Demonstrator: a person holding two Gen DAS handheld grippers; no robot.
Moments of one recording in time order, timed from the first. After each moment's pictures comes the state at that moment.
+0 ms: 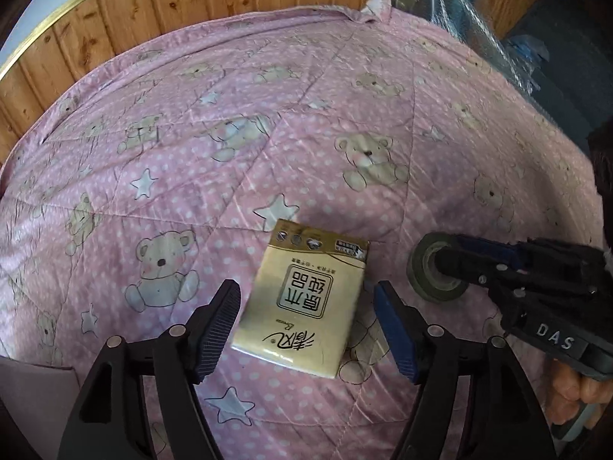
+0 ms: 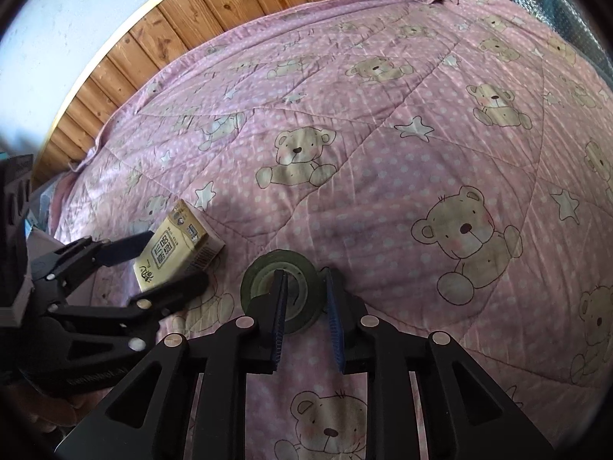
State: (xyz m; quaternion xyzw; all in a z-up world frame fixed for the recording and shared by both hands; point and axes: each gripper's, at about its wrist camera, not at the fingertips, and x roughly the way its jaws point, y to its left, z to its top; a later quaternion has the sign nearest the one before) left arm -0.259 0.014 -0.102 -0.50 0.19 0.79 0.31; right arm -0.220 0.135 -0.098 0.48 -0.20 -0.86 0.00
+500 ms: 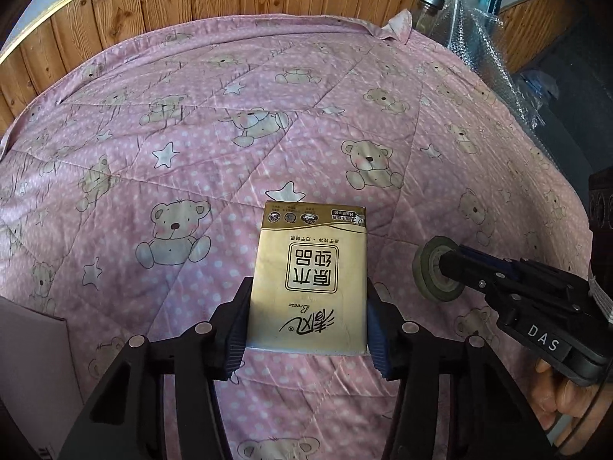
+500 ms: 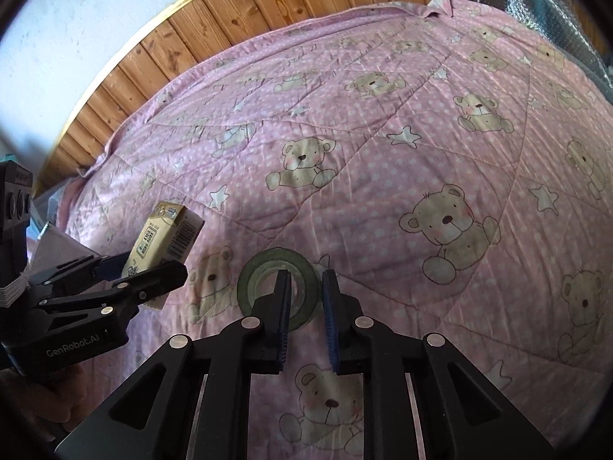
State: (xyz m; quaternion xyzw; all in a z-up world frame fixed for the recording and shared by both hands) left arm -0.245 -0.014 -0.076 -0.51 0.11 0.80 0.29; right arm -0.194 0.136 -0.080 0.46 -0.21 -0.87 0.00
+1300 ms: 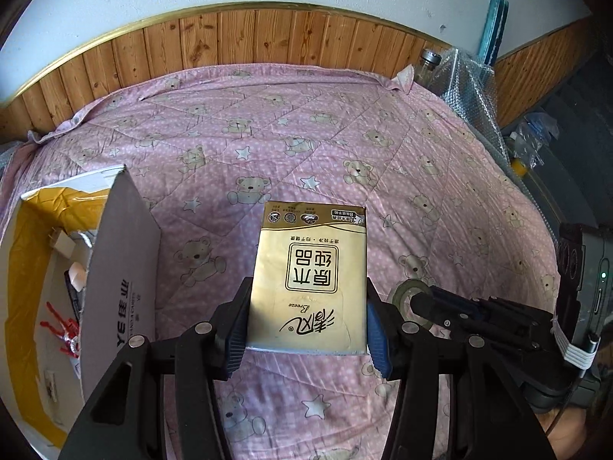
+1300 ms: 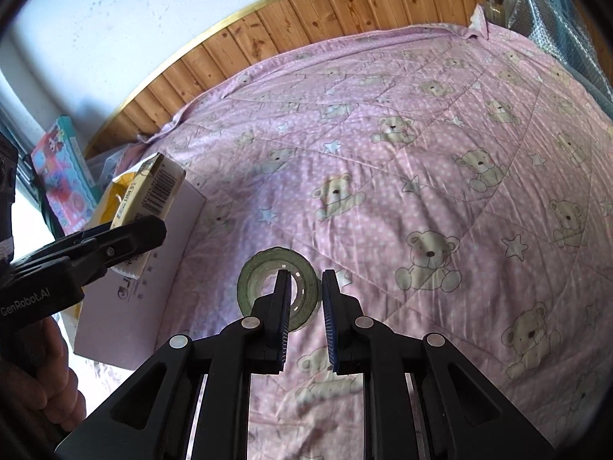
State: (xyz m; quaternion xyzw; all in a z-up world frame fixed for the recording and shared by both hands) left arm -0.129 -0.109 0.028 -0.46 0.05 0.85 0.25; right arm -0.089 0.051 -0.015 0.44 -0.18 -0.88 0.08
